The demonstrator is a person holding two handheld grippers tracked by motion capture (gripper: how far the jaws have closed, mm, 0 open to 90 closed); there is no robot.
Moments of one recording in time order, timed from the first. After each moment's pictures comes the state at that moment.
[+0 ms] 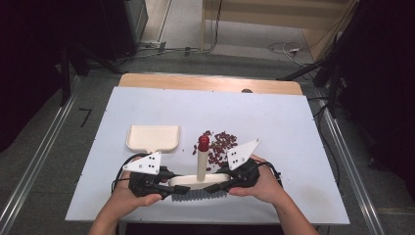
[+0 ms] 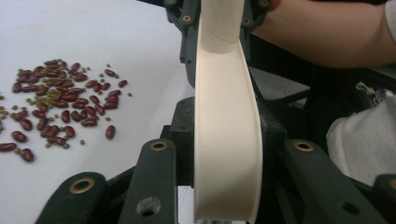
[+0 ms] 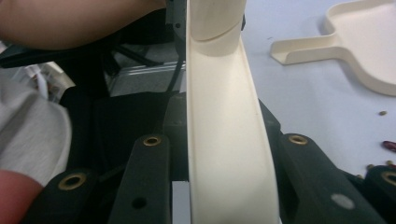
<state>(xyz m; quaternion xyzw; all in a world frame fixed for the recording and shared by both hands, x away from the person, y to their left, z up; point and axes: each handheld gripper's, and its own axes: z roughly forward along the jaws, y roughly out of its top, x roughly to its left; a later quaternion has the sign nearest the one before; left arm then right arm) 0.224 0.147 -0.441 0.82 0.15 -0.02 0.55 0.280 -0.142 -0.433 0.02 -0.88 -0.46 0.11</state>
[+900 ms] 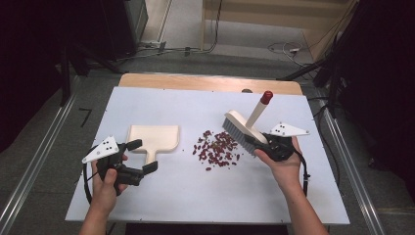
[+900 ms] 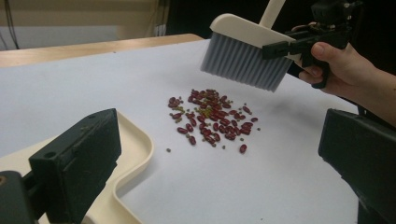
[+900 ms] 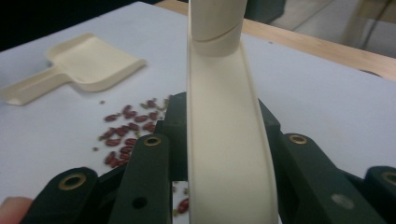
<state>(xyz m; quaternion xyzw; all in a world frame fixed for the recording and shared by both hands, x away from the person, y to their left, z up) 0.229 0.223 -0.447 0.71 0.36 0.14 0.59 0.336 -0.237 -0.445 -0.33 -0.79 -0.48 -0.18</state>
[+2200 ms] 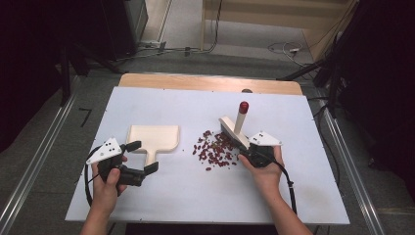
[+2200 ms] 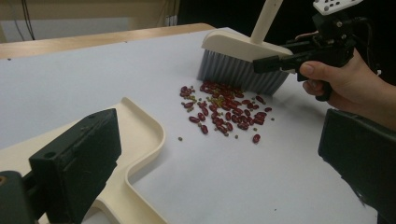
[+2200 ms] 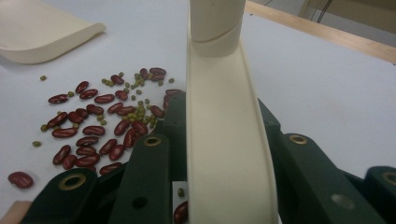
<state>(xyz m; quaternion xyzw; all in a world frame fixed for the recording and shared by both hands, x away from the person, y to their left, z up) 0.229 0.220 -0.451 0.72 0.37 0.15 0.57 0.326 -0.189 -0.482 -0.36 -0.79 -0.43 -0.25</state>
